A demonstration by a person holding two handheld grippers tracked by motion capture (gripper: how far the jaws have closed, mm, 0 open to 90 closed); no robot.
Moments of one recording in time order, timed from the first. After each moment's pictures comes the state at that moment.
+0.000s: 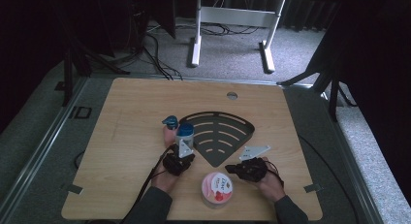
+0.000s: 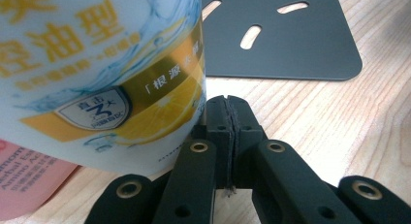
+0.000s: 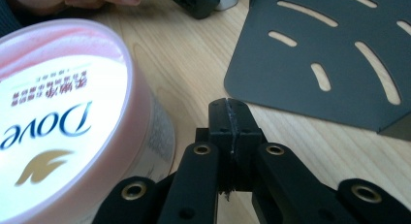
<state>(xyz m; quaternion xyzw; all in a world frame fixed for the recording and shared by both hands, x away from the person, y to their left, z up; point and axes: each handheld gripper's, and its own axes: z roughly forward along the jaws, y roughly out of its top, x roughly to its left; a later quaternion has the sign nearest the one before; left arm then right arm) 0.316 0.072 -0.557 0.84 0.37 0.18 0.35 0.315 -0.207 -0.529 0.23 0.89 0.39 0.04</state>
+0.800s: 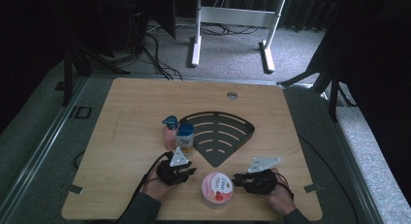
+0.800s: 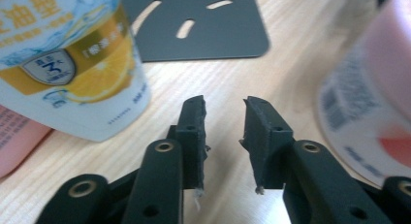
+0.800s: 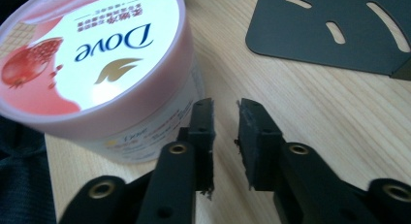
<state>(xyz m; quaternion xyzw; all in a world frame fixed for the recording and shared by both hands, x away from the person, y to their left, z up) 0.279 0.088 -0.539 0.86 0.30 0.12 0.39 0.279 -0.231 -0.531 0.24 0.89 0.39 0.04</state>
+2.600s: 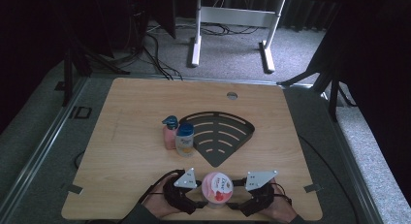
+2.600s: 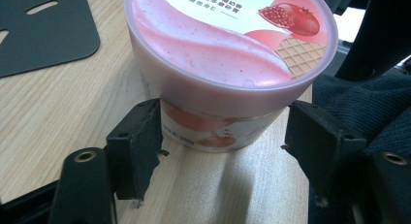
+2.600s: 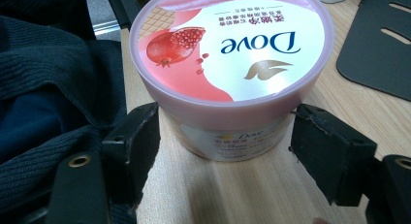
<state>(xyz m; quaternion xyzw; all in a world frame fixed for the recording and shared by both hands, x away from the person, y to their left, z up) 0.239 0.064 -0.535 0.90 0.17 0.01 0.41 0.248 -0.218 -0.529 0.13 0.90 0.42 0.01</state>
